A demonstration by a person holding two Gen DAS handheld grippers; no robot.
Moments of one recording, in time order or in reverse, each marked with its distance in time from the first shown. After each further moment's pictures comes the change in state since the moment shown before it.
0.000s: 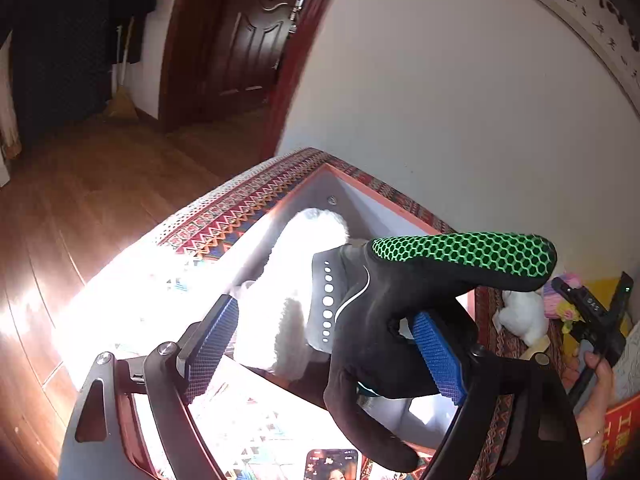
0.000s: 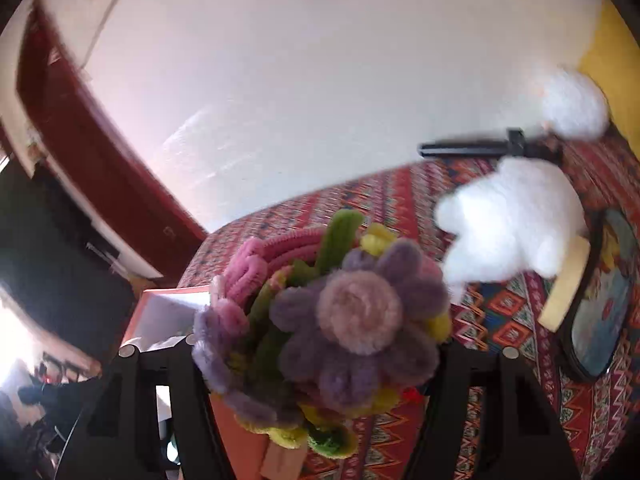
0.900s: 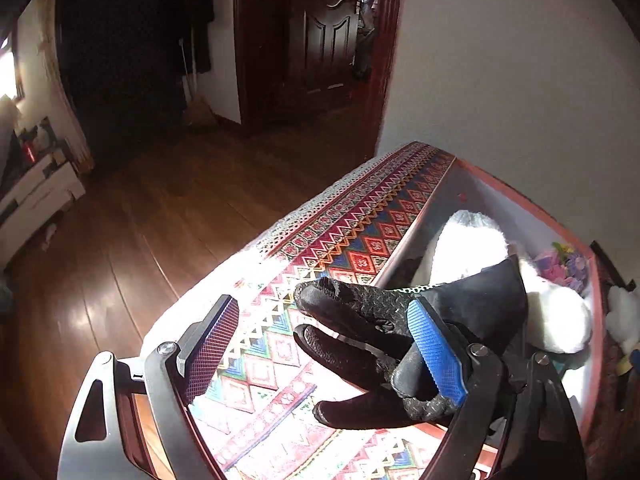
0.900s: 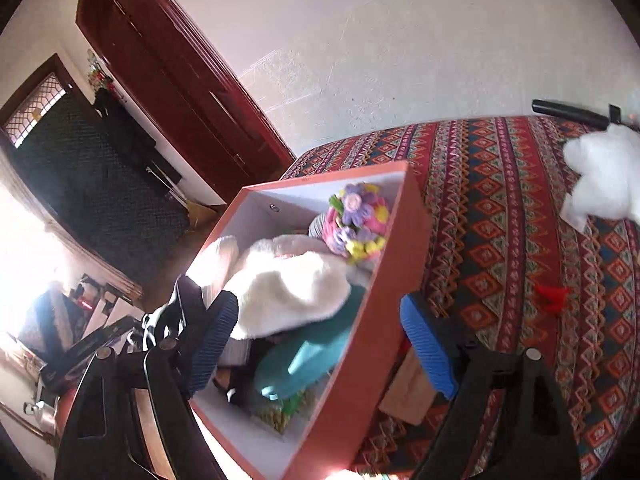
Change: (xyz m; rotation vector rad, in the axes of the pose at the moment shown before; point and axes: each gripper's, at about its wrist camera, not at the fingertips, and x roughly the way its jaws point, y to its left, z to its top) left arm 0.059 0.037 0.000 0.150 -0.002 0.410; right arm 0.015 0.089 -0.103 -0.066 0.185 0.203
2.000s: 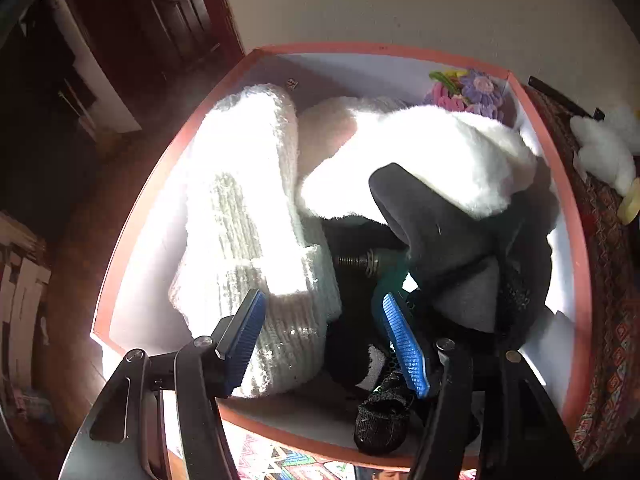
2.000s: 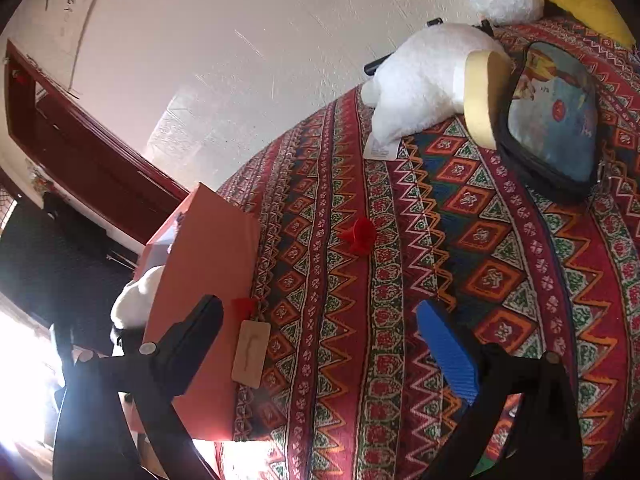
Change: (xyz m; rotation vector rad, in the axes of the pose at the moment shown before) left arm 0.016 -0.152 -0.034 0.284 0.203 -0.227; right arm -0.041 -0.178 -0.049 0.348 -0.104 -0.116
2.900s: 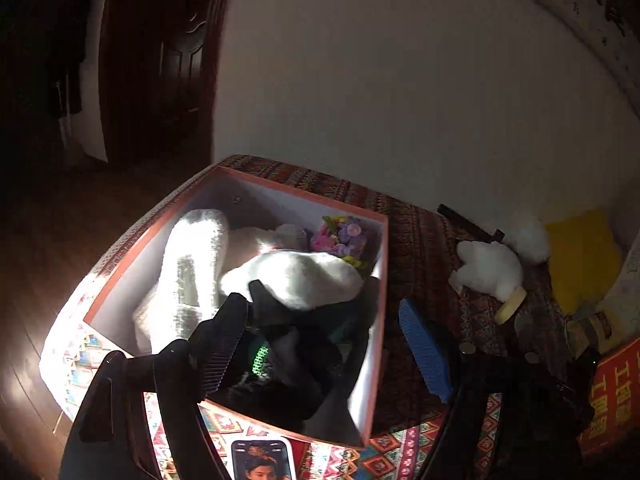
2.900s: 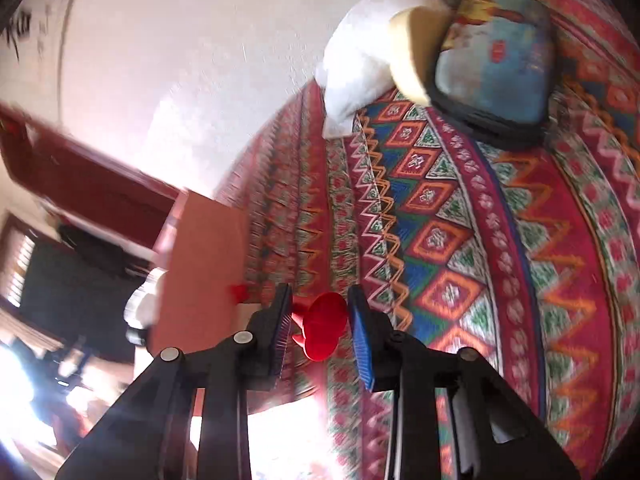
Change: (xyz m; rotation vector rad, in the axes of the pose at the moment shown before) left arm -0.123 -0.071 -0.019 -0.101 -0.343 -0.317; right arm -0.070 -0.063 -0.018 0.182 0.021 0.125
